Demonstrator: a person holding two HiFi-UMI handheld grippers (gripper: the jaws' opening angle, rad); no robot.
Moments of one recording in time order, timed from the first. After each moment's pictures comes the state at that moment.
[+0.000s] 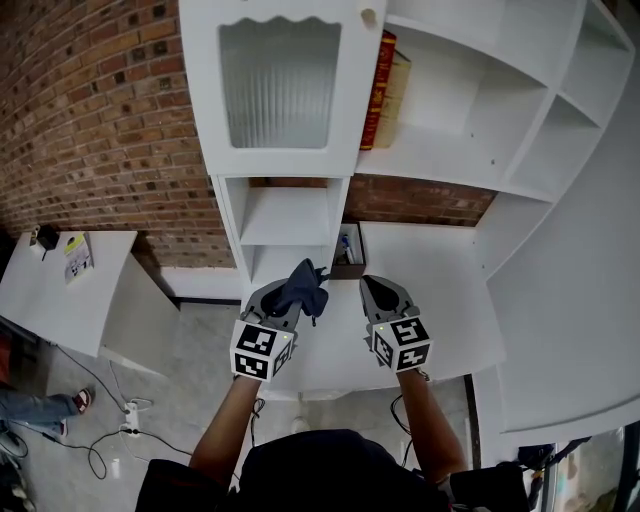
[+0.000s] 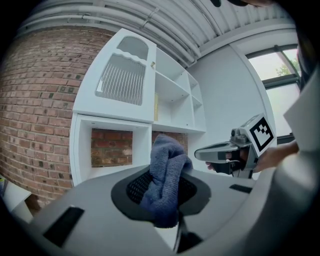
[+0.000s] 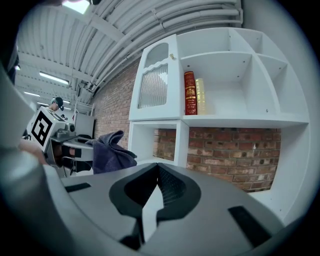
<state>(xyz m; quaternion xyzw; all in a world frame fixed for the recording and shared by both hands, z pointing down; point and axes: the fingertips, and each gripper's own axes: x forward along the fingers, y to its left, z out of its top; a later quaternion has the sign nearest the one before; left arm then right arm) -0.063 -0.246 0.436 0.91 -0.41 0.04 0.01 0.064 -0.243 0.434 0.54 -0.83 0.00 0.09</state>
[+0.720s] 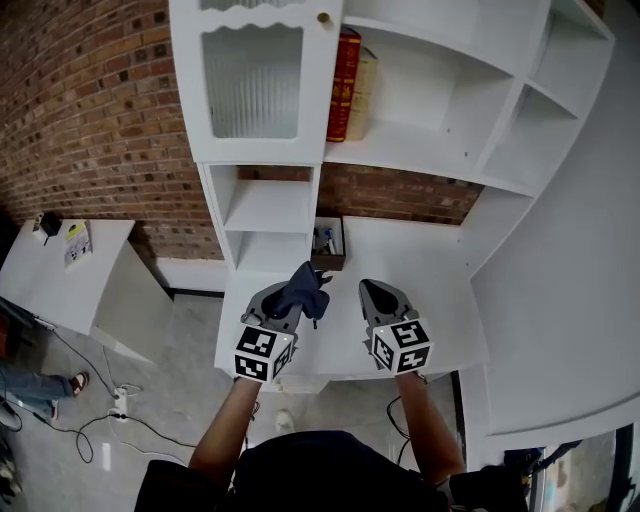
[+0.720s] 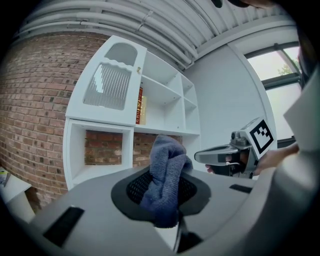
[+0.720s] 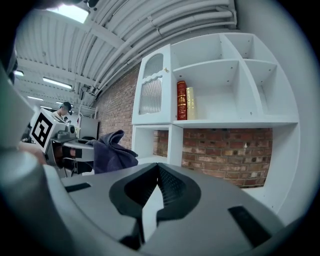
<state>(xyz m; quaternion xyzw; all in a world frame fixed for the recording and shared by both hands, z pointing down) 0.000 -0.176 0.426 0.91 -0.42 0.03 0.02 0.125 -0.176 0.426 0.53 -0.84 0.01 0.08</state>
